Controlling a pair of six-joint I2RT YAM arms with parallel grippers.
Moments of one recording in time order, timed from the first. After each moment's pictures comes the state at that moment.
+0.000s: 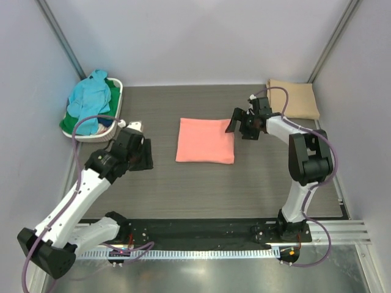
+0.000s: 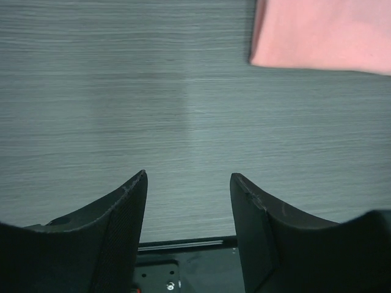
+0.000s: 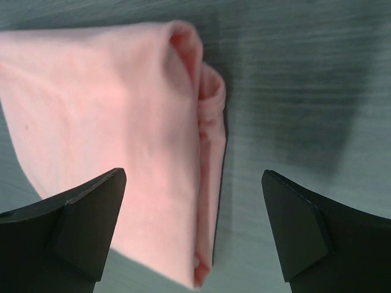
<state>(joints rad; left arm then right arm) -0.51 1.03 1.05 -0.92 -0.19 -0.47 0.19 1.82 1.22 -0.31 -0.29 0.45</state>
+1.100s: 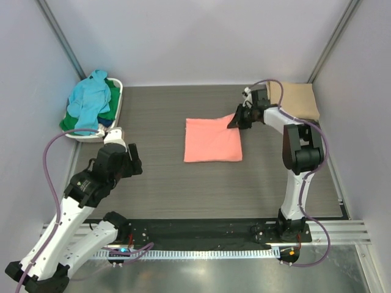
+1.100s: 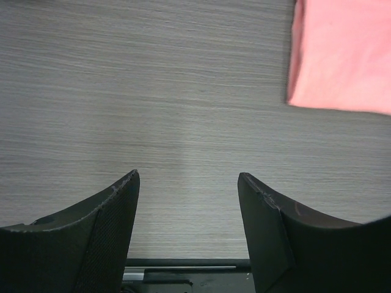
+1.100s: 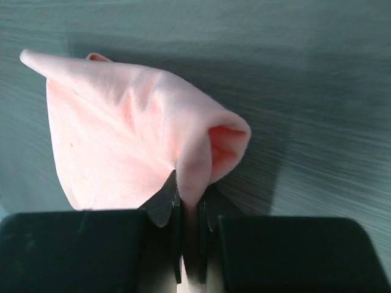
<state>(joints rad) -0.51 0.72 0.94 -0.93 -0.37 -0.48 0.16 2.06 1.42 -0.28 -0.49 0.40</state>
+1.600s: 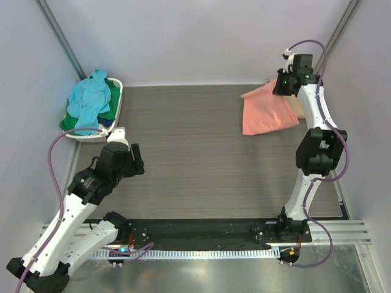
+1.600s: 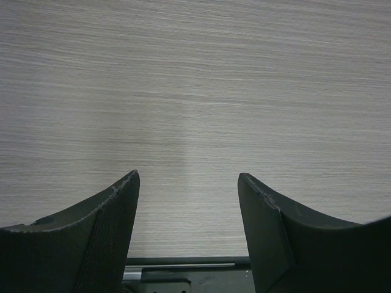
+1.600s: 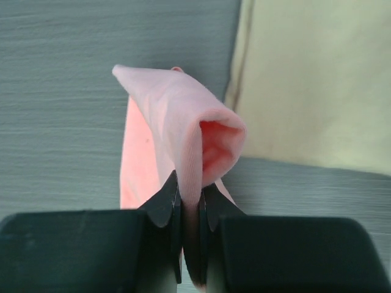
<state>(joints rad) -0.51 0.73 0.93 -0.91 -0.34 -0.47 -0.08 2.00 1.92 -0.65 -0.17 0.01</state>
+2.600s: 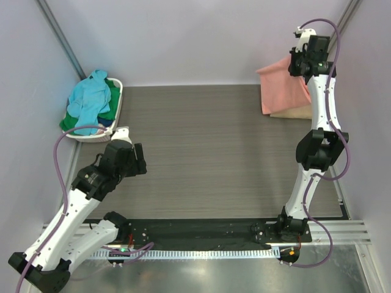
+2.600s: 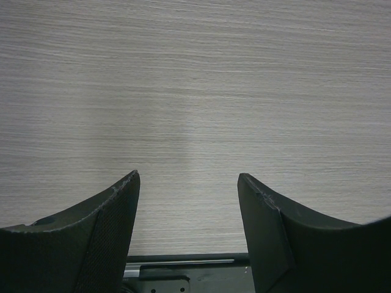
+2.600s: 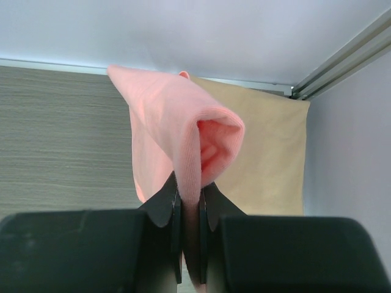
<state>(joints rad) -0.51 0.78 0.93 -0.91 -0.32 -0.47 -0.13 2.09 2.29 -0.69 -0.10 -0.18</state>
